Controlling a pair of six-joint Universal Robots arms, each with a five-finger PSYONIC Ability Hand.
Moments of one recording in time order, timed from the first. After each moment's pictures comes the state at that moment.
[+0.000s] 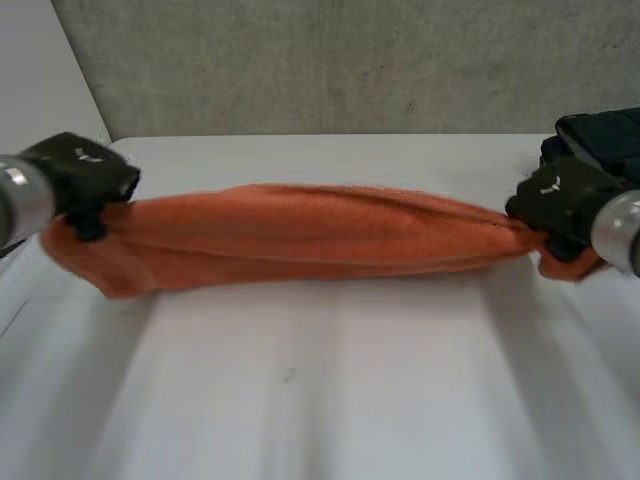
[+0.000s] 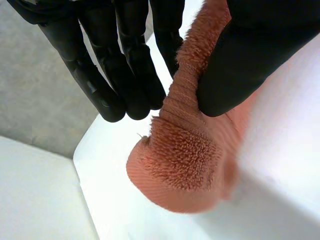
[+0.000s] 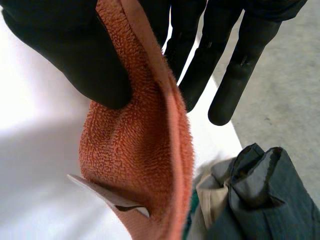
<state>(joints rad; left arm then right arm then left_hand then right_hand) 4.52 -1.76 -1.24 2.56 -1.48 3.89 1.75 -1.32 1.35 0.44 1.36 2.16 1.15 1.20 1.18 1.19 0.97 1.11 1.17 1.19 1.20 0.99</state>
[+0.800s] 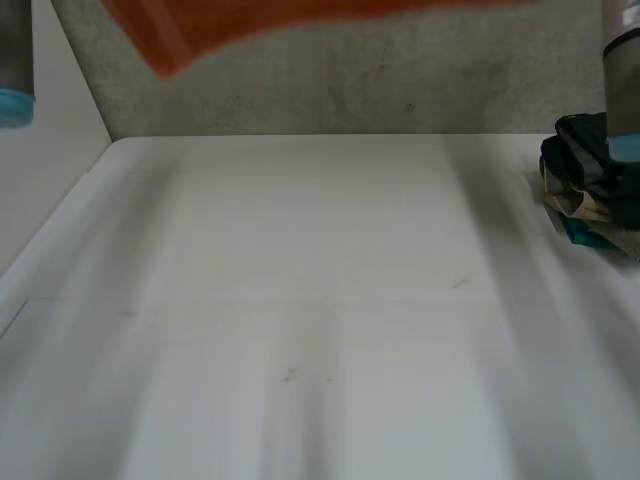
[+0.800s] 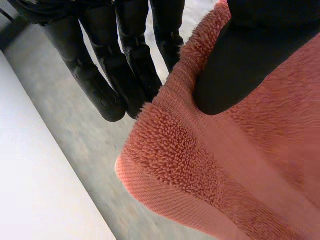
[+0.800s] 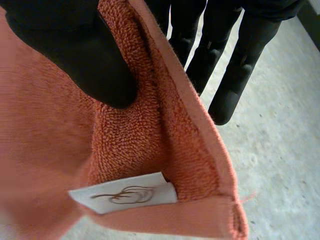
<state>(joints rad) 4.48 -2.07 -0.70 3.48 -1.54 3.55 1.80 -1.02 0.84 -0.56 1.44 2.52 1.15 1.20 1.19 1.20 0.99 1.11 1.17 1.19 1.20 1.01</state>
